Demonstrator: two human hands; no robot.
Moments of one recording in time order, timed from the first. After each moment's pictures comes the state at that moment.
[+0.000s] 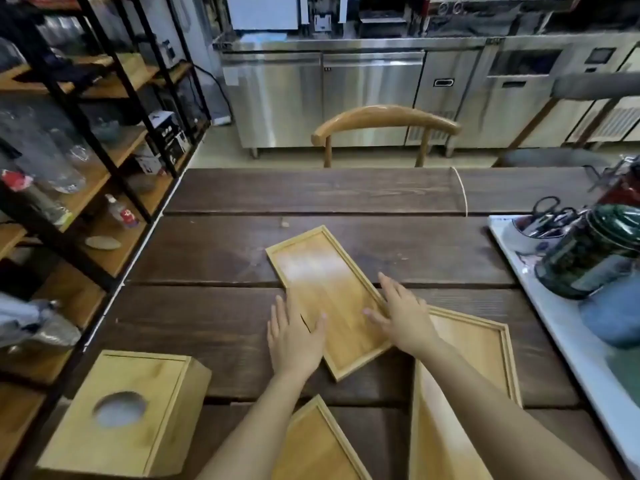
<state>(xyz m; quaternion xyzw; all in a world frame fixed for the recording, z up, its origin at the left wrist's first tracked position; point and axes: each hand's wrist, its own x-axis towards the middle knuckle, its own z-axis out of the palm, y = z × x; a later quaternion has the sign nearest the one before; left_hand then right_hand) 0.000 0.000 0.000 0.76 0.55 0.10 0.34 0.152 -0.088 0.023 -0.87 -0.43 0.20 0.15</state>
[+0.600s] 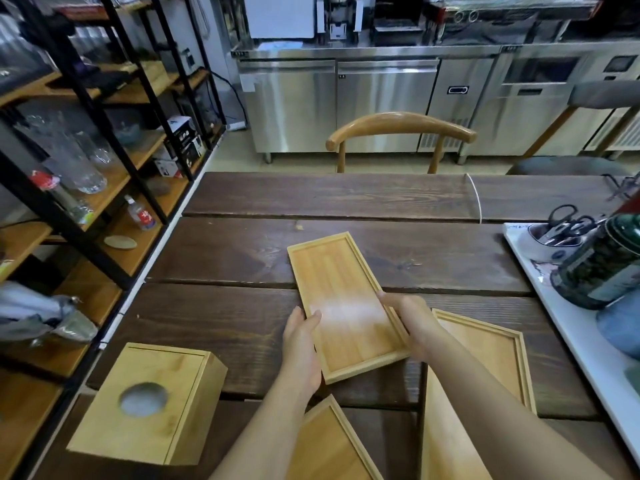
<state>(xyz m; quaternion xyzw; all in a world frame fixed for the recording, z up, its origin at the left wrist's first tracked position) -0.008 -0.008 0.028 0.31 0.52 0.27 0.75 0.141 -0.074 0.043 -0.72 -0.07 0.46 0.50</state>
